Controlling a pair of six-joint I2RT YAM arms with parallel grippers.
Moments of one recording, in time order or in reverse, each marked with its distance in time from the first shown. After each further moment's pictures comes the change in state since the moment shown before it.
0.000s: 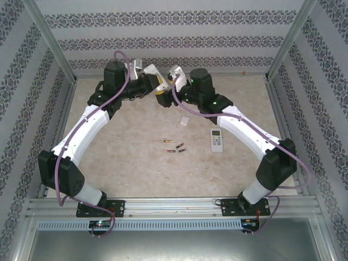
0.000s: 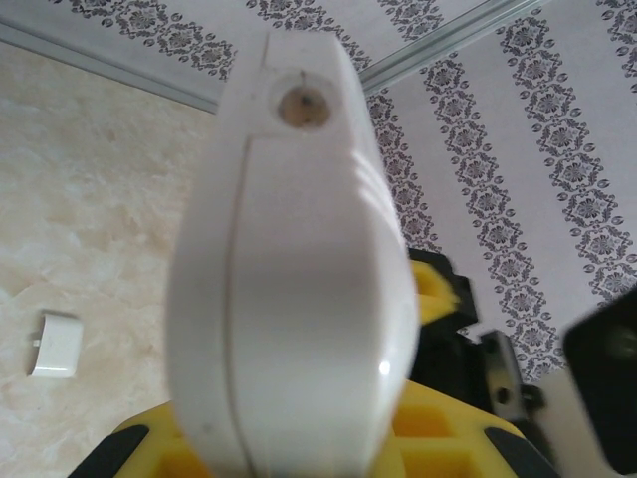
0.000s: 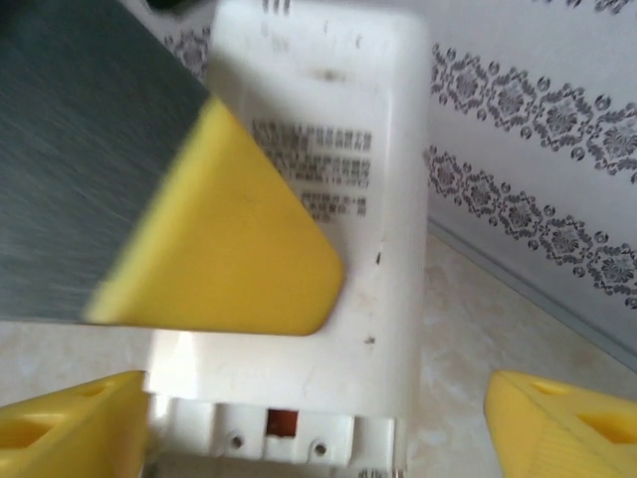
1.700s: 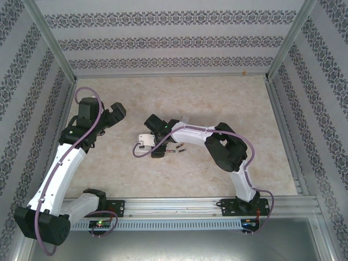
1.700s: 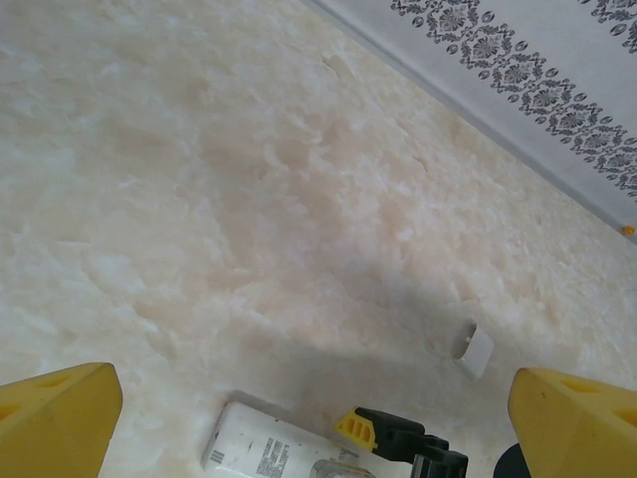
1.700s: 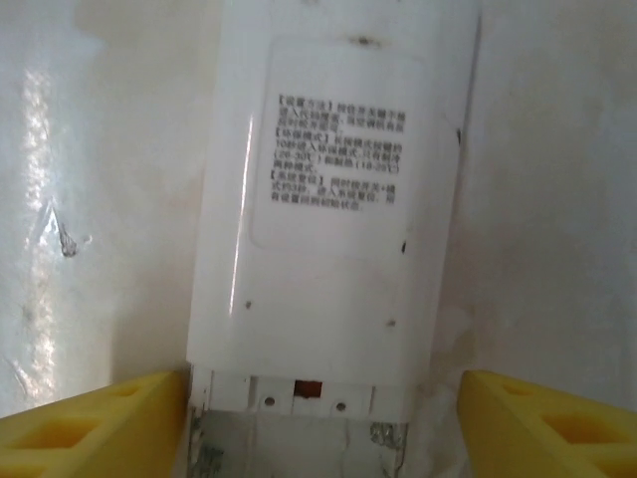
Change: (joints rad) left arm 0.145 -0.481 -0.395 -0.444 -0.640 0.150; right arm 0.296 0.486 0.026 -0.396 0.192 -0.645
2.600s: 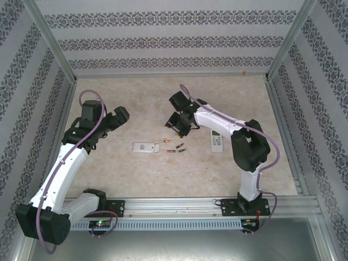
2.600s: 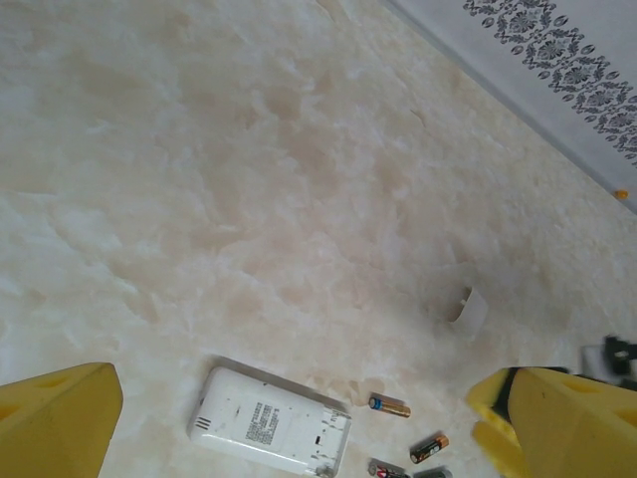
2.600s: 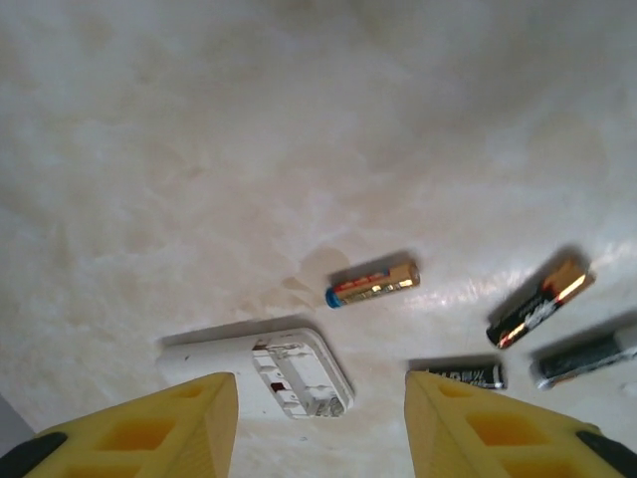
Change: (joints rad) left arm 0.000 0.003 -0.056 0.016 0.077 -0.022; right arm -0.234 -0.171 0.011 -0.220 -0.097 2.028
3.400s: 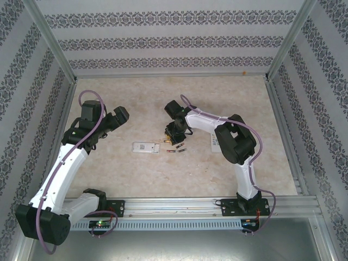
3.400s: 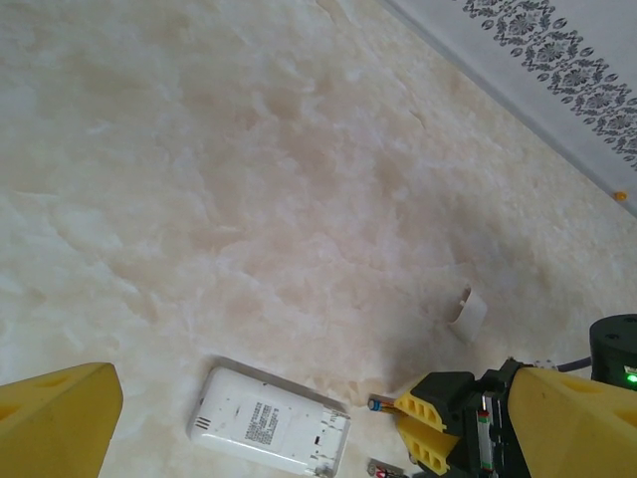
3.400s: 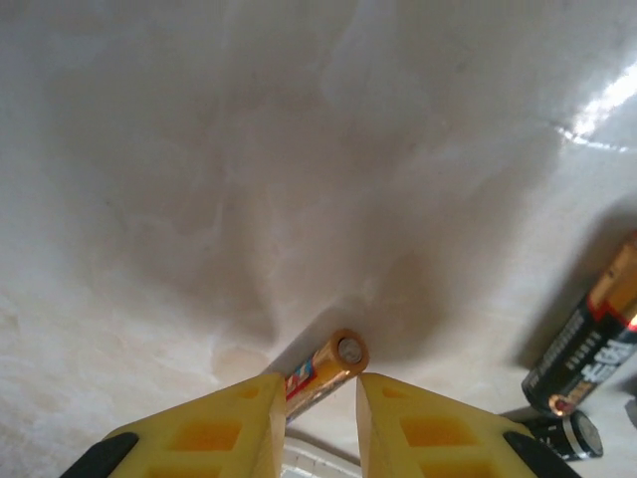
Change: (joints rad) left arm 0.000 -0.001 -0.001 0.000 0.000 -0.003; right arm 0.003 0.163 -0.005 0.052 -0.061 0.379
